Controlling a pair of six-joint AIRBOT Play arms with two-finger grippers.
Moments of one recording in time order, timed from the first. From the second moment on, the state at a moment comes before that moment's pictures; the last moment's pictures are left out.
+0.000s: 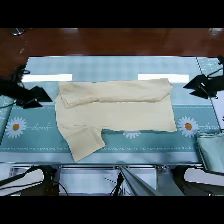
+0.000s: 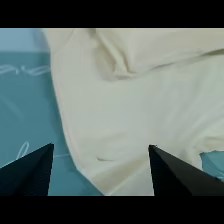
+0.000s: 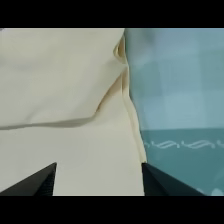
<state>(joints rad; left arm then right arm) 0.33 -1.31 1.09 1.12 -1.40 -1.33 -0.50 -1.43 1.23 -0.94 1.35 1.26</state>
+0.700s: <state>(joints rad) 0.46 -0.92 0.36 0.90 -1.23 -1.27 -0.56 -1.01 0.68 -0.66 1.20 1.15</state>
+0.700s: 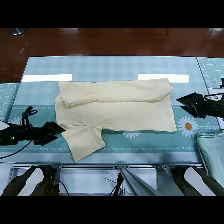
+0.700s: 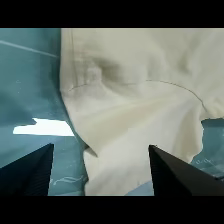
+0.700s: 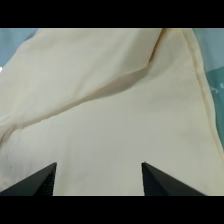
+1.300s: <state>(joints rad) 0.42 -0.91 0.24 0.71 -1.13 -1.18 -0.57 -1.00 0.68 -0.65 1.20 1.14</state>
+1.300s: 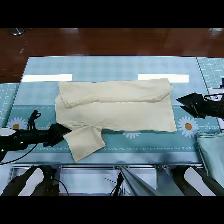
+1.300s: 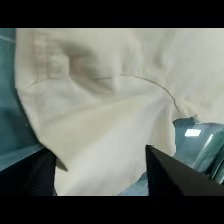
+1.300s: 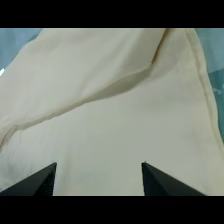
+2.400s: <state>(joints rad) 0.32 -0.91 0.30 0.66 -1.11 -1.11 -0.58 -1.16 0.66 -1.16 1.34 1.40</state>
